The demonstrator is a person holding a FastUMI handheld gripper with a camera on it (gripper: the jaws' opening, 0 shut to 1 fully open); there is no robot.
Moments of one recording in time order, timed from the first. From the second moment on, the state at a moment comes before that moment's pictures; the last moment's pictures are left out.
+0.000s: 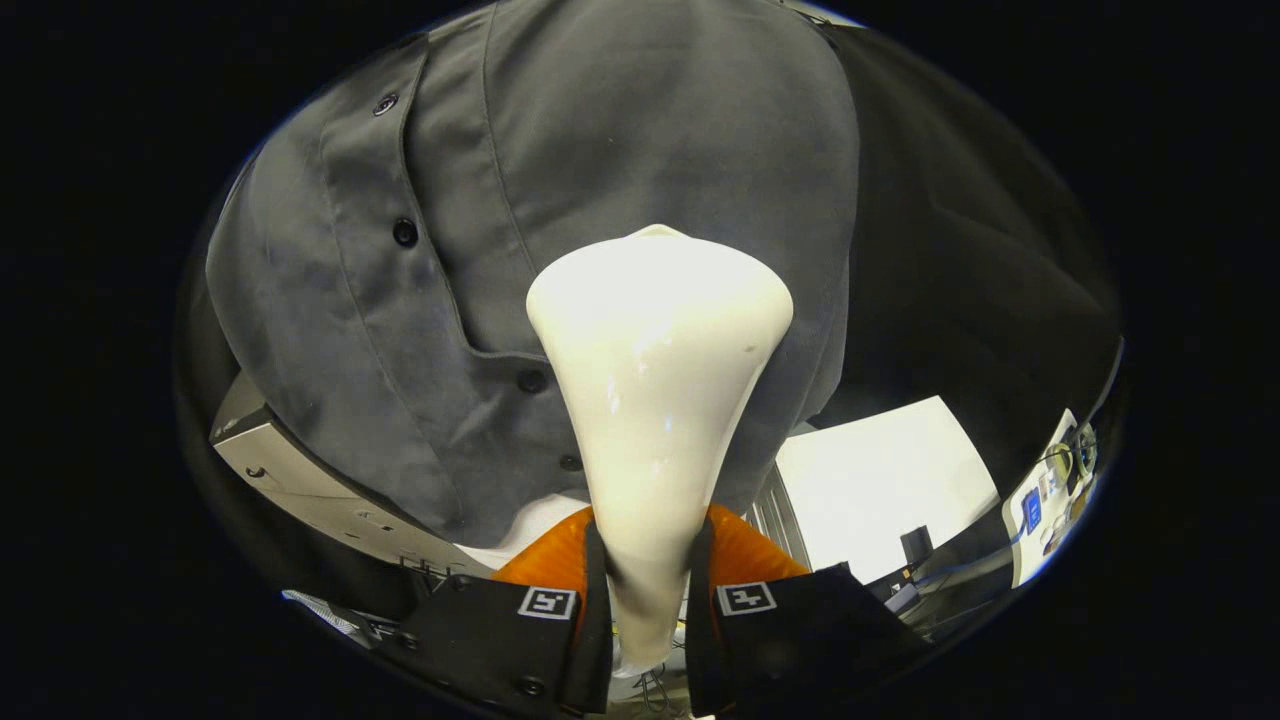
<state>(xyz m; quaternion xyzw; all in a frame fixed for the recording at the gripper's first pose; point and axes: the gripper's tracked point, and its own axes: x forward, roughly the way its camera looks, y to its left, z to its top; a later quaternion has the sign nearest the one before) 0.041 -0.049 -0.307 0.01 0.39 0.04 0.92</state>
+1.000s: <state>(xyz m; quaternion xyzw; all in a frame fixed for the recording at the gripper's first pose) 0.011 -0.073 -0.386 0.06 0.44 0.01 0.89</state>
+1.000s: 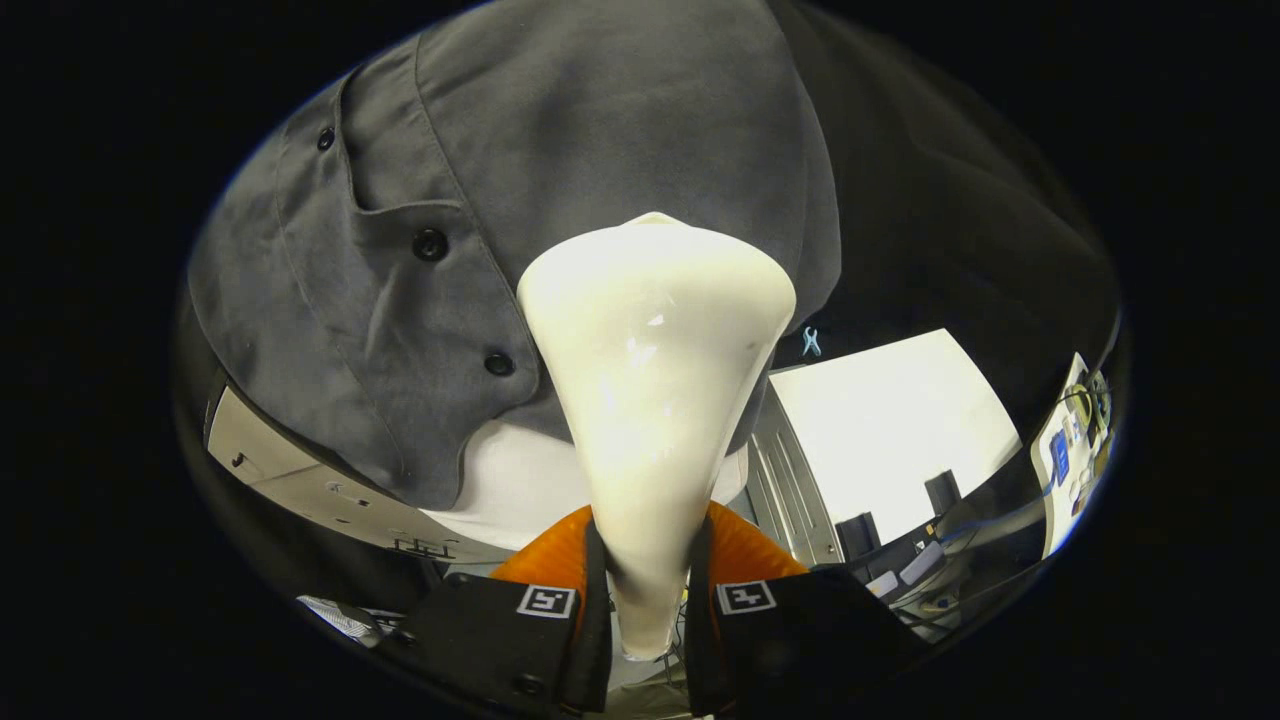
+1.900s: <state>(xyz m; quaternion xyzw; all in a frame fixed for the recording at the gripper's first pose) 0.028 -0.044 -0.150 0.07 0.26 -0.01 0.96</state>
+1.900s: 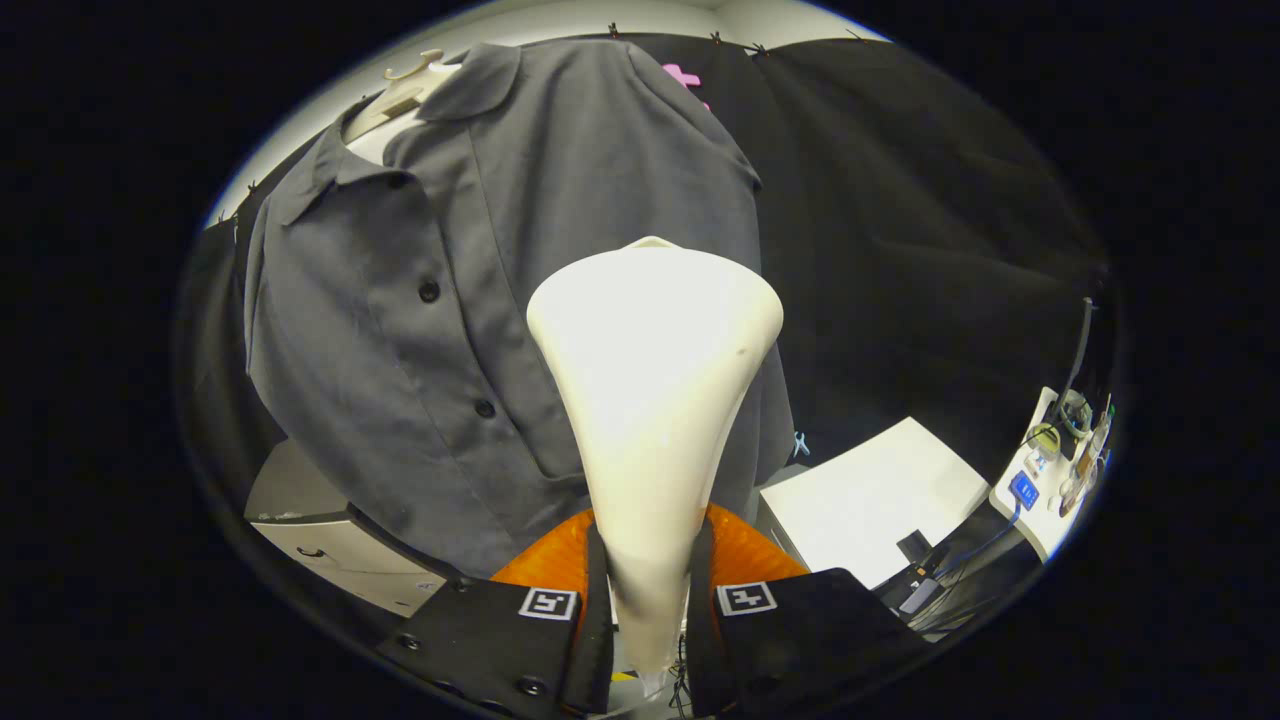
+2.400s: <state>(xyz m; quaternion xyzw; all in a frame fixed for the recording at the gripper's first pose) 0.015 -0.003 -0.006 0.03 0.11 0.02 0.99</state>
